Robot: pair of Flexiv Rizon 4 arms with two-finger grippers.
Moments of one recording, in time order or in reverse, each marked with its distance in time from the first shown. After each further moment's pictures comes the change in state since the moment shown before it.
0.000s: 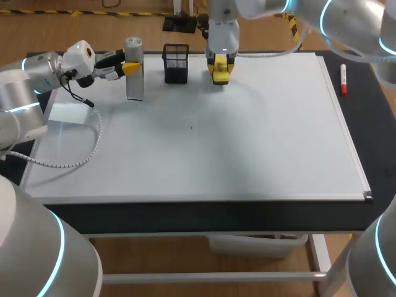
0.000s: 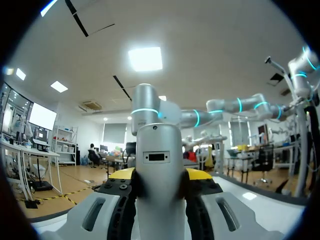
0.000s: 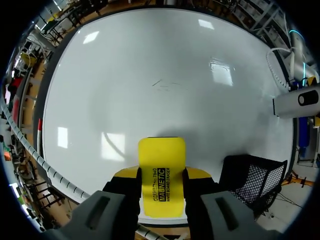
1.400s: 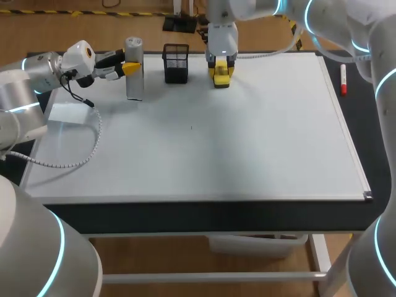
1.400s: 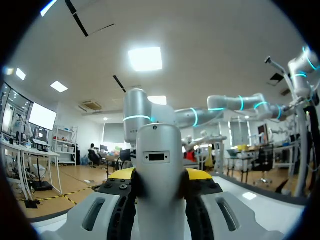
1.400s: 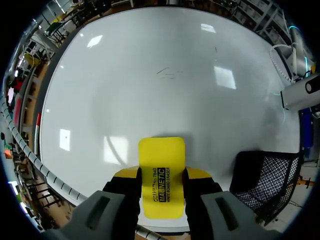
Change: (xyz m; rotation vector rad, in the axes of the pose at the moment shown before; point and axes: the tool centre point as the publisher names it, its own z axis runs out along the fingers) left arm 0.000 0.000 0.000 0.000 0.000 0.000; right arm 0.007 -0.014 0.023 -0.044 0.035 -0.003
